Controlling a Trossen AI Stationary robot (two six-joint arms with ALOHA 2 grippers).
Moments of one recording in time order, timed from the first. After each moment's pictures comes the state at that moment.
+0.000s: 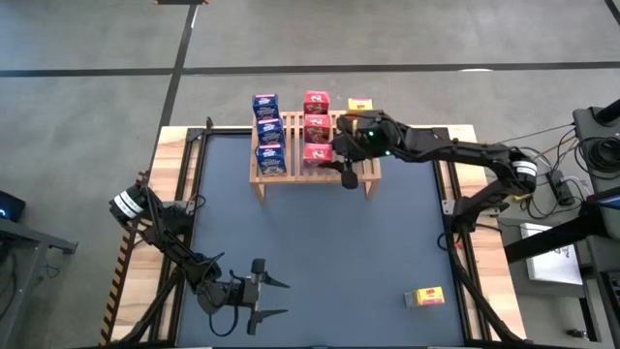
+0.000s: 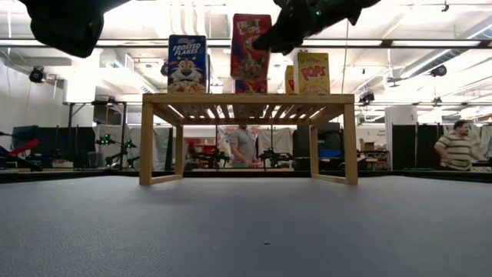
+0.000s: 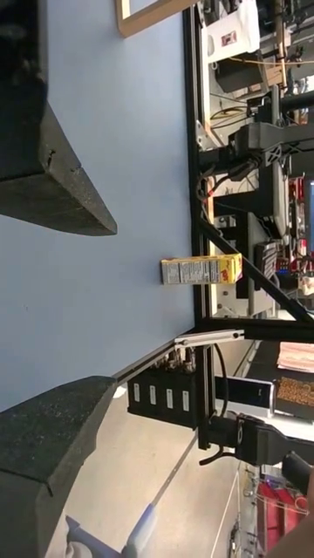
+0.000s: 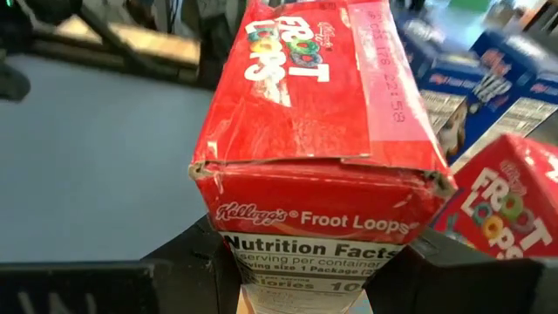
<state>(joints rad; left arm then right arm) -0.85 1.74 0.67 0.93 -0.77 -0.14 -0.34 1.47 1.23 -0.16 -0.30 -0.36</state>
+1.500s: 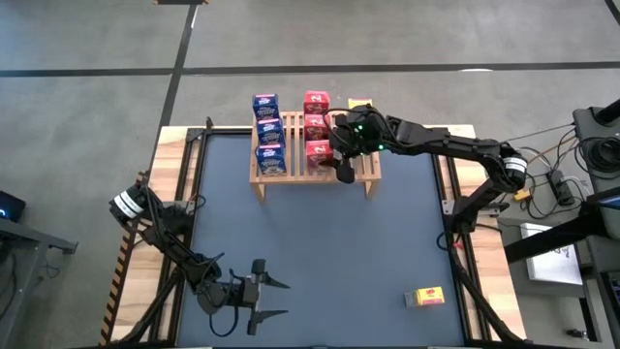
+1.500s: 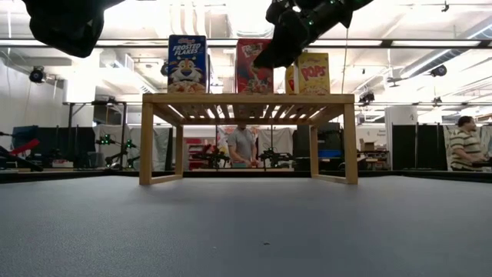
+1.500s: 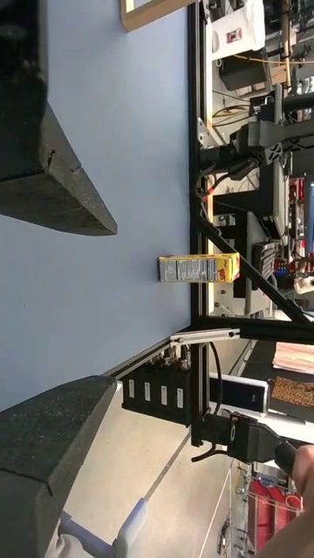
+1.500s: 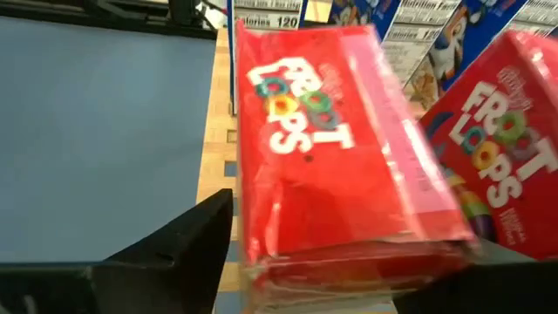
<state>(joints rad) -0.85 1.75 0.67 0.93 -0.77 -0.17 -0.39 1.56 1.35 -0.36 -0.26 -0.34</state>
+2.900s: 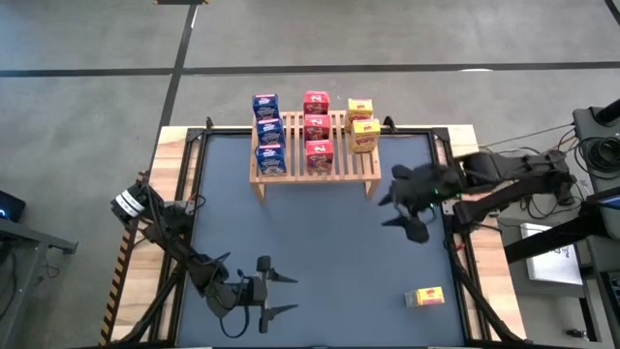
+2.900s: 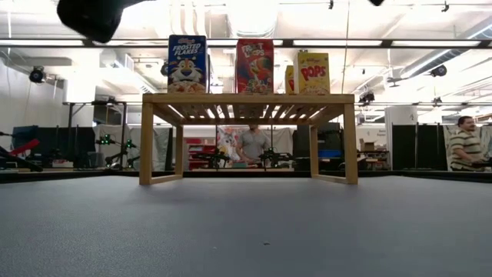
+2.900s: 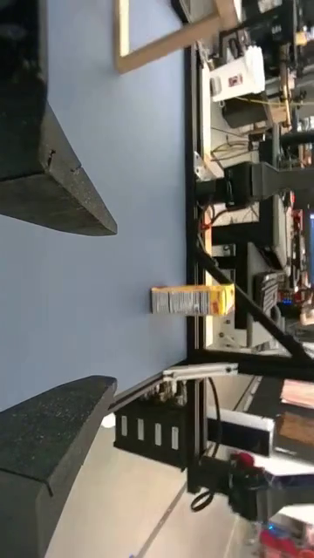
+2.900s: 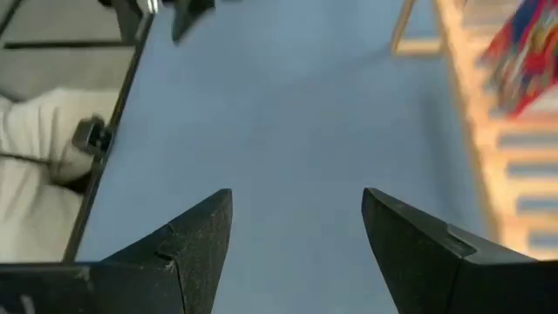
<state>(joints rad) -0.80 1.75 0.77 0.81 -0.82 -0.17 0.13 1.12 1.32 -0.94 -0.07 0.10</state>
